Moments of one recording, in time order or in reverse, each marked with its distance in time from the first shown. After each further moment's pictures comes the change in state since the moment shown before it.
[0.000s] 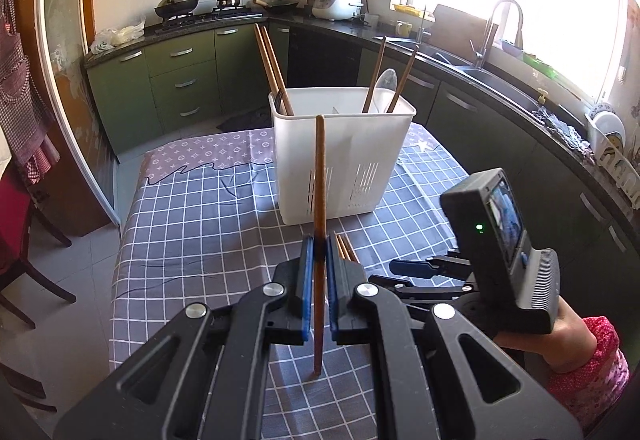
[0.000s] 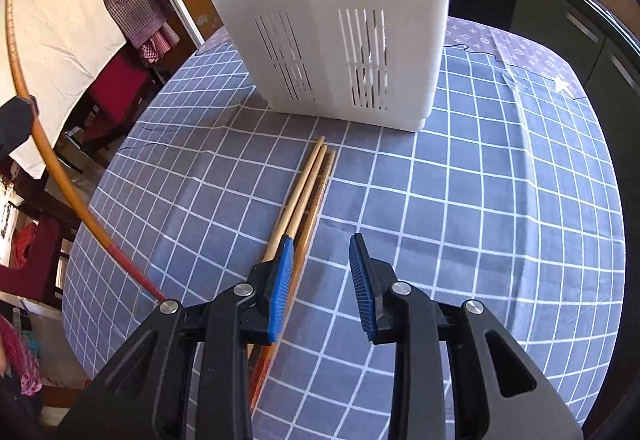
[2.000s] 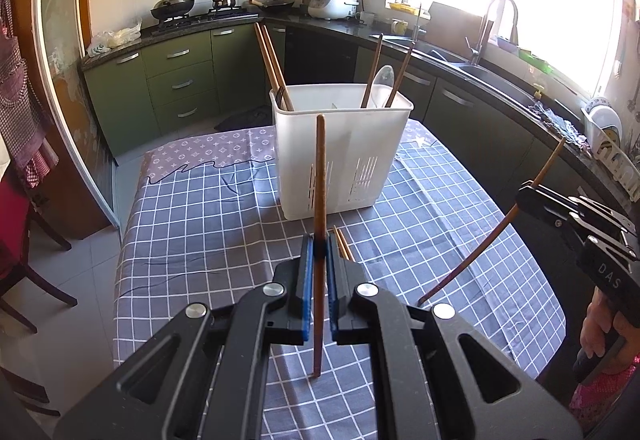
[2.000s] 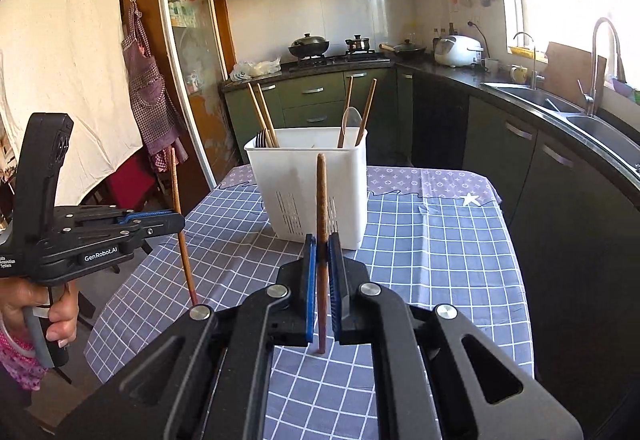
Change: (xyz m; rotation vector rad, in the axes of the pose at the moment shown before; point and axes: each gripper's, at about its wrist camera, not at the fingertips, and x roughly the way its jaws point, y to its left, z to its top) left arm -0.005 0.002 -0.004 0.018 0.002 -0.006; right arm -0.169 0.000 -0.056 -0.005 -0.534 -0.042
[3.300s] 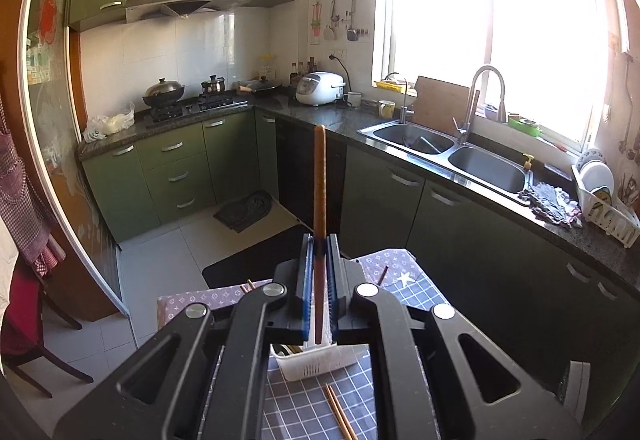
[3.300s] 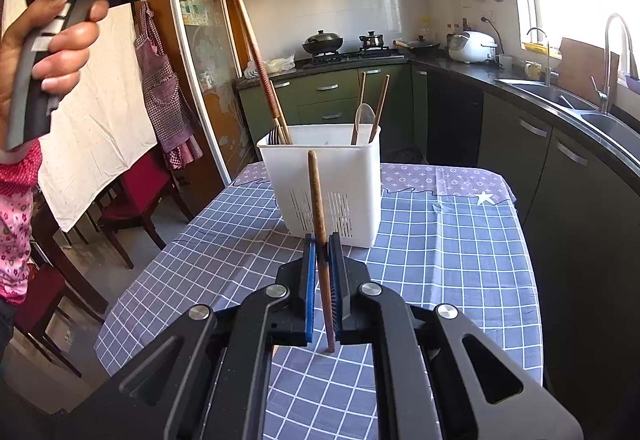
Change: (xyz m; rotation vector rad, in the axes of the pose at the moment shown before) left arm -0.056 -0.030 0.205 0.070 -0.231 0.015; right arm 0.005 -0.002 -0.001 -0.008 0.016 0.067
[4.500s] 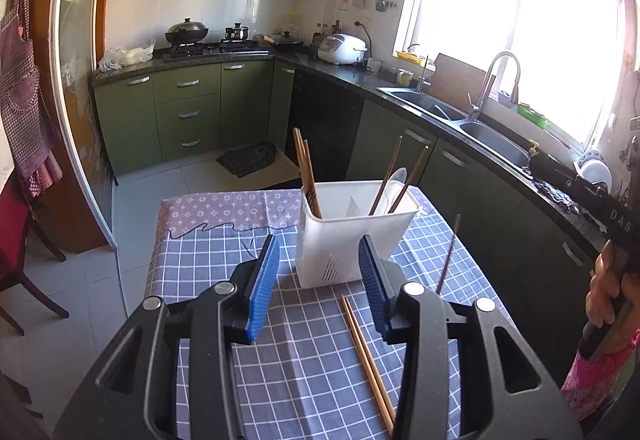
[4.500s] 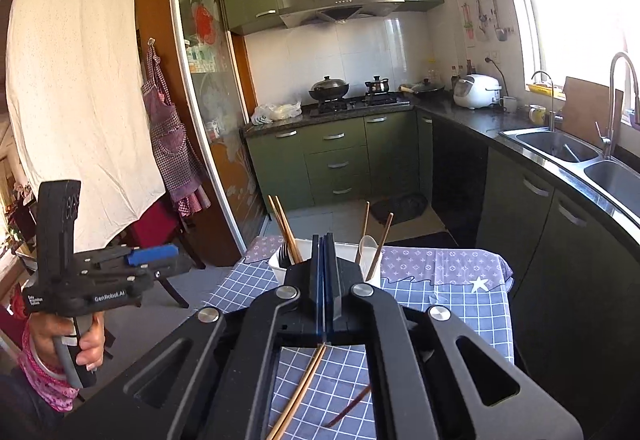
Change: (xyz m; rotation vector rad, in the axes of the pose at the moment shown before) left arm -0.025 0.060 -0.148 -0.150 0.110 -0.030; right arm -0.035 0.004 0.114 -0.005 -0.137 0.024
